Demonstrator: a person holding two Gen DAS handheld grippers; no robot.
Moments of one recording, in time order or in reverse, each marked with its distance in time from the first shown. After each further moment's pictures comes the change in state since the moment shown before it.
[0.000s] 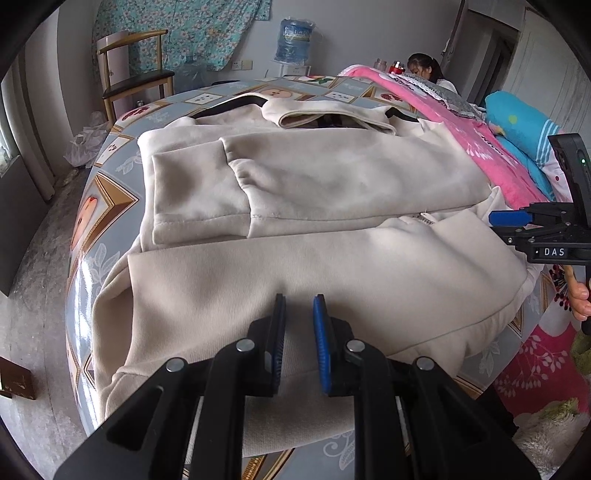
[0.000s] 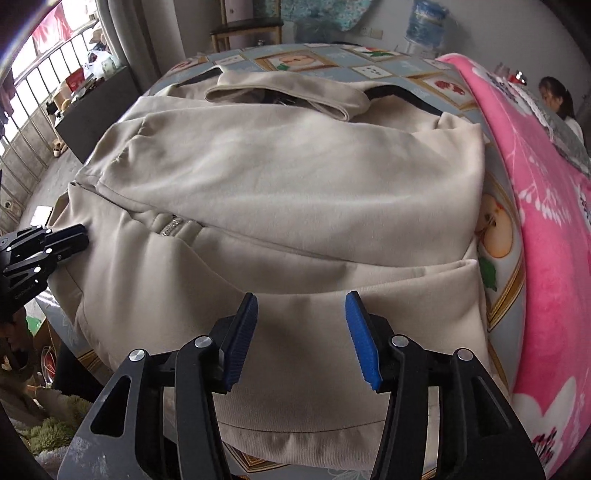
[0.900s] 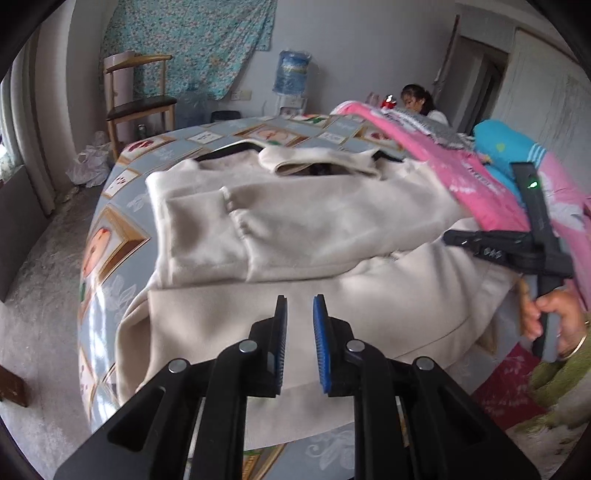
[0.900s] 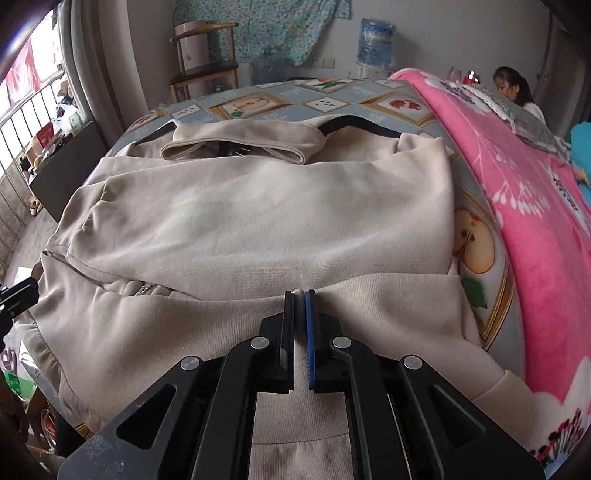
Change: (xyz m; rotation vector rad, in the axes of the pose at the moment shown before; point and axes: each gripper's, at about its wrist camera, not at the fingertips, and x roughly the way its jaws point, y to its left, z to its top) left arm -0.041 -0.007 0.015 -0.008 -0.142 -0.081; right arm -0.006 -0.016 0.010 0.162 -0.189 -0.069
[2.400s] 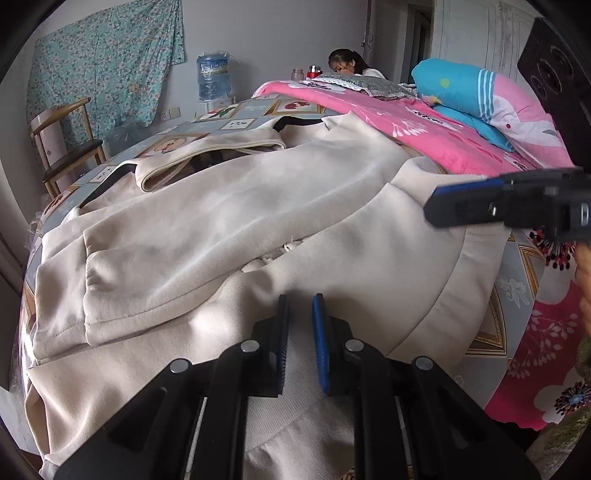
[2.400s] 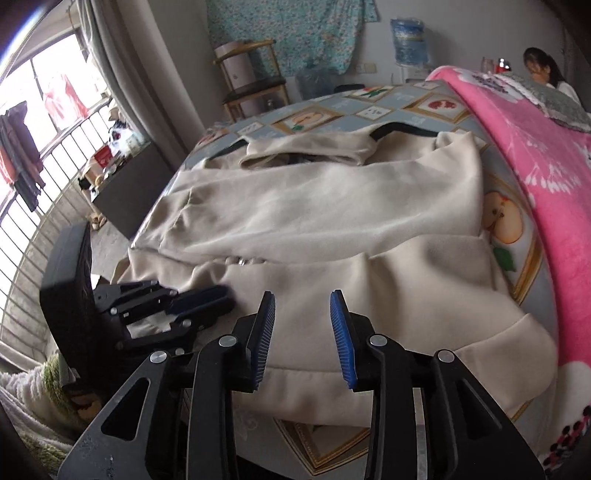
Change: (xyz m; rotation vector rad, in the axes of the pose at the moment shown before) left arm 0.089 -0.082 -0.003 0.277 0.043 -0.032; right arm -0.047 0.009 -0.021 0.017 -0.008 0.279
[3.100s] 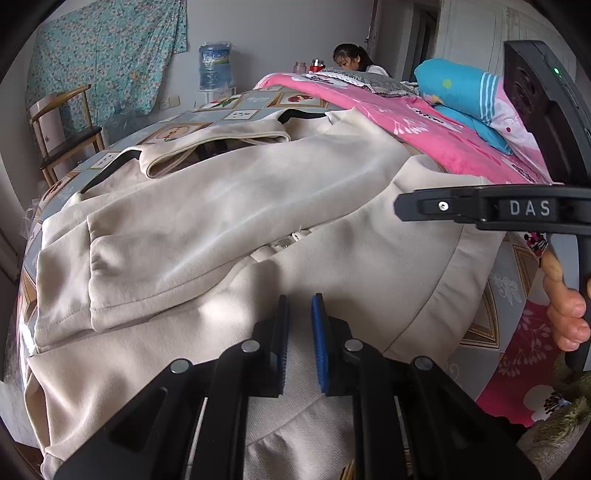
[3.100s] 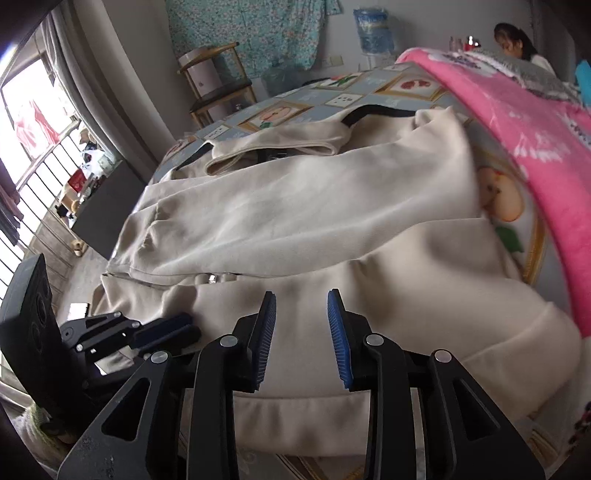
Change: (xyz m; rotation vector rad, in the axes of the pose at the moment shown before) left arm -0.011 0.007 -0.004 -0.030 0.031 -0.026; right arm 0.012 -0.013 0.005 0.129 -0.020 -0.106
